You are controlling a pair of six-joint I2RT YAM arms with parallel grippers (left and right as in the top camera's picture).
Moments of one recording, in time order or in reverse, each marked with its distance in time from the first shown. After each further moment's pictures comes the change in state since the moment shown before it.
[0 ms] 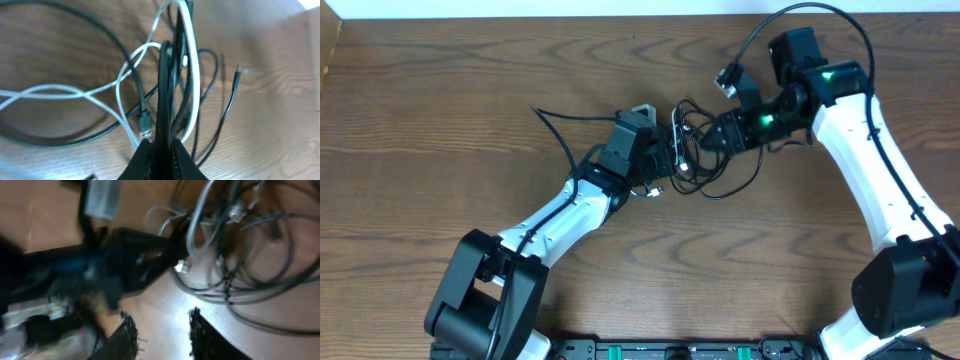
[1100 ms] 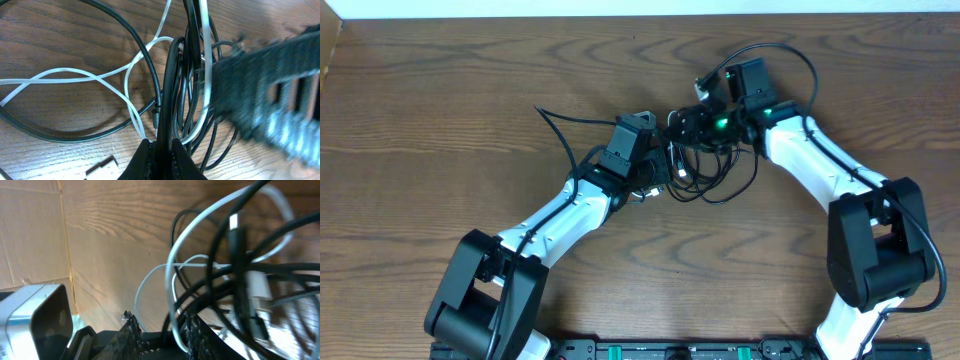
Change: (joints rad) left arm 0.000 0.000 0.000 -0.078 -0.005 0.061; right arm 0.091 0.145 -0.274 0.717 -0.075 0.638
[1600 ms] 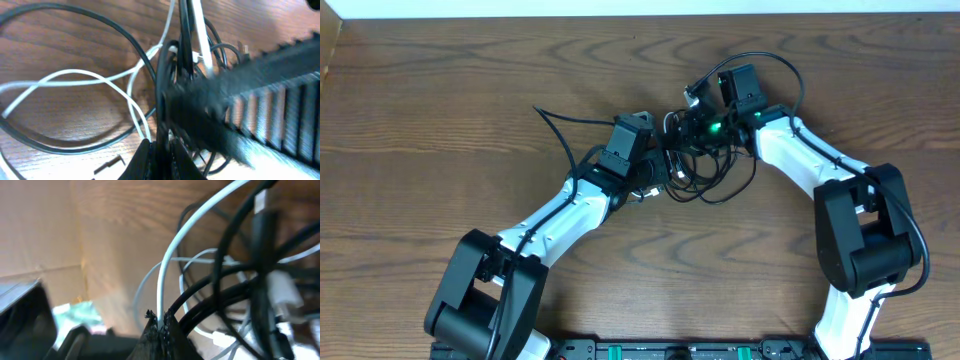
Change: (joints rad) left arm 0.003 0.000 0.000 -0.010 -0.024 0.000; right arm 0.000 0.076 -0.001 0.056 -0.141 -0.003
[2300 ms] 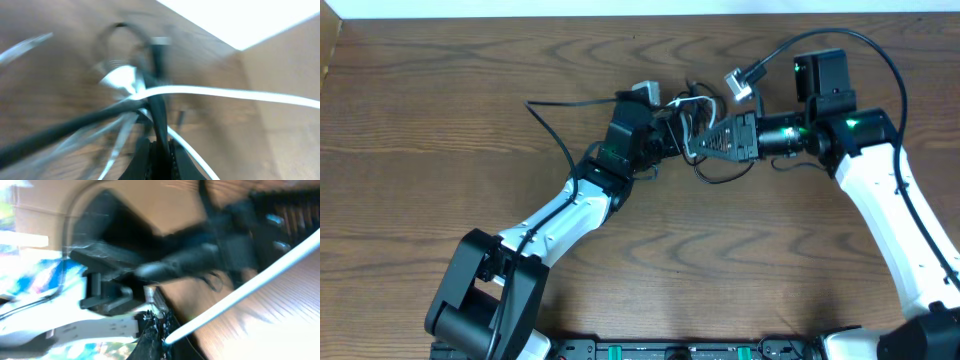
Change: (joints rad) left arm -0.004 0.002 0.002 0.402 0.048 -0.099; right arm -0.119 -0.473 -0.001 -0.456 -0.248 -0.280
